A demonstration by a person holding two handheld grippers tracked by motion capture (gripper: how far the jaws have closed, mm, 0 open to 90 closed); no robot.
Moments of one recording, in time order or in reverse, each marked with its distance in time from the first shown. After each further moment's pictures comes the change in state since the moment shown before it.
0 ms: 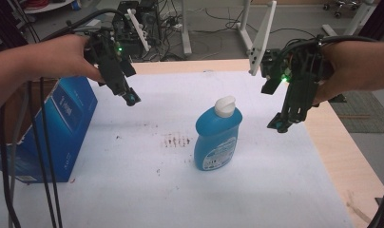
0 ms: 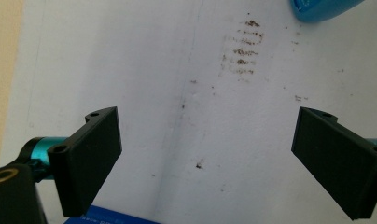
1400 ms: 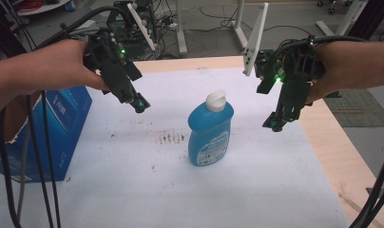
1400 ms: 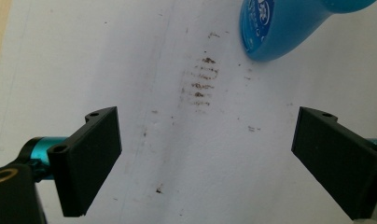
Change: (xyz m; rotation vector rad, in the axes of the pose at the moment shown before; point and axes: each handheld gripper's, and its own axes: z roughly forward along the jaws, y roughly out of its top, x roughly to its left) left arm -0.050 0.022 -0.010 -0.074 -0.003 -0.010; right arm 0.005 -0.010 0.006 -0.007 0.003 -0.010
